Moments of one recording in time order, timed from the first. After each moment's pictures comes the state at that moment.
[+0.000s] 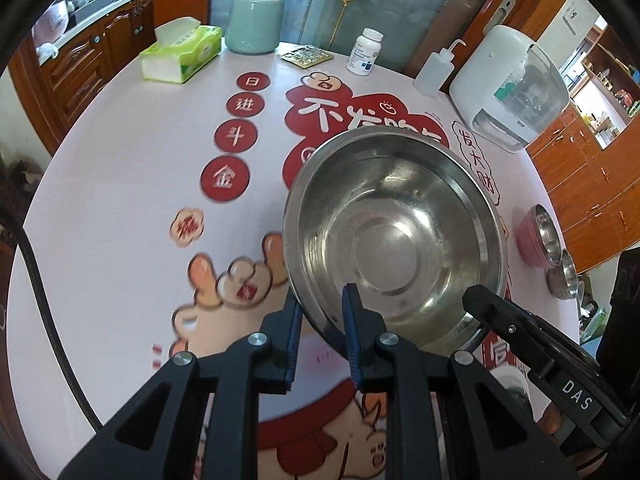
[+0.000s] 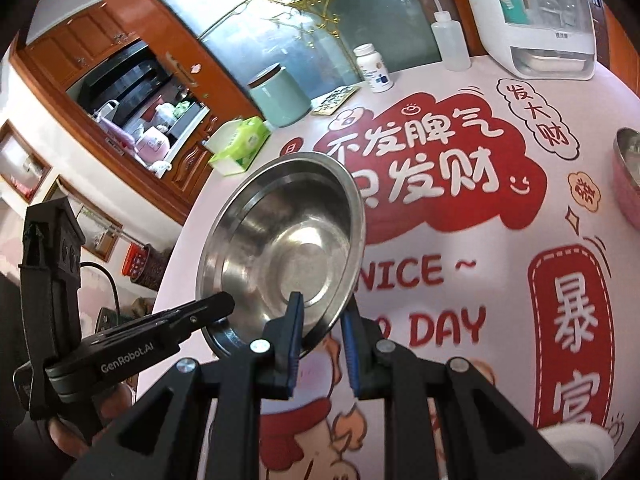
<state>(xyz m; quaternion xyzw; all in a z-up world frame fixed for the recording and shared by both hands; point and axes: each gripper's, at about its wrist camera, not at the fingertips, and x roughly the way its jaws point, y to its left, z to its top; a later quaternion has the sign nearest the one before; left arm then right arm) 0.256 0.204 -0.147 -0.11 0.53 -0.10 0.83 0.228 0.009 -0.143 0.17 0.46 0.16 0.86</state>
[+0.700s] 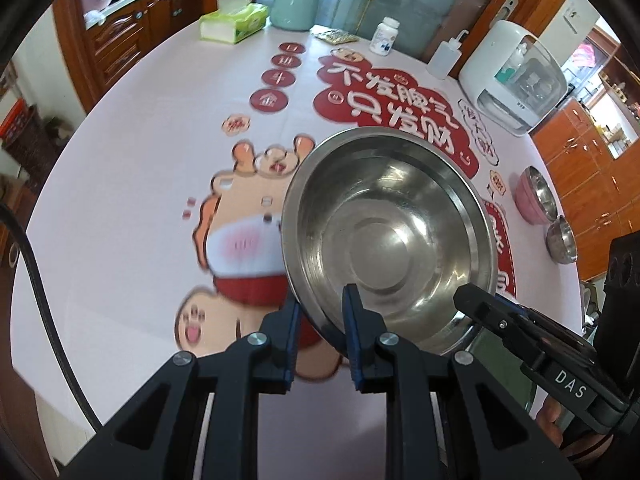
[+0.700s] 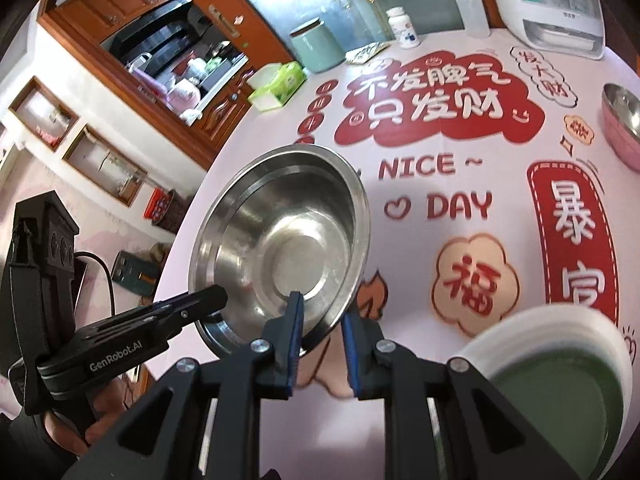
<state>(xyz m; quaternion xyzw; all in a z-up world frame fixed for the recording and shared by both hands) 0.118 0.209 -0.146 -0.13 0.55 -0.04 0.83 0.127 0.007 -0.158 0.14 0.51 0.23 0.82</state>
